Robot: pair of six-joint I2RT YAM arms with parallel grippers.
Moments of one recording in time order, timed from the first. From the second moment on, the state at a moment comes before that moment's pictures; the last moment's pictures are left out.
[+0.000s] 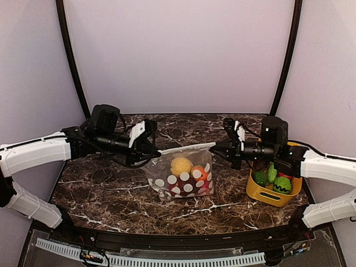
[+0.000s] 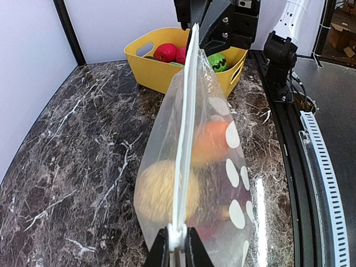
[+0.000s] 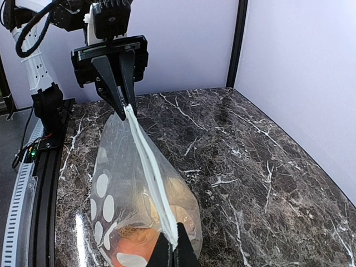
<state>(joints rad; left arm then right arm) -0.72 1.30 0.98 -0.22 0.58 0.41 0.73 1.12 0.69 0.19 -0.52 -0.19</state>
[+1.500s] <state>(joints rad) -0.66 1.13 0.91 -0.39 0.41 0.39 0.63 1.07 0.59 0.24 -0.57 -0.11</state>
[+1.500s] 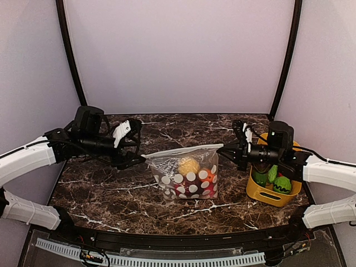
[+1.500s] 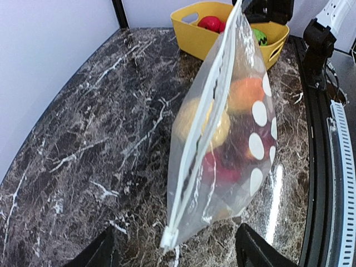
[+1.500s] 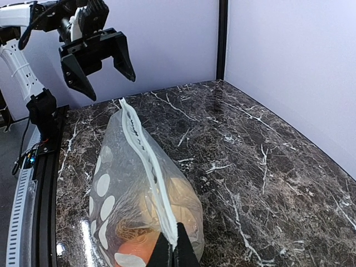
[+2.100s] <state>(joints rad) -0.79 1.41 1.25 -0.53 0.45 0.47 0.69 1.11 0.66 0.21 -0.62 -0.16</state>
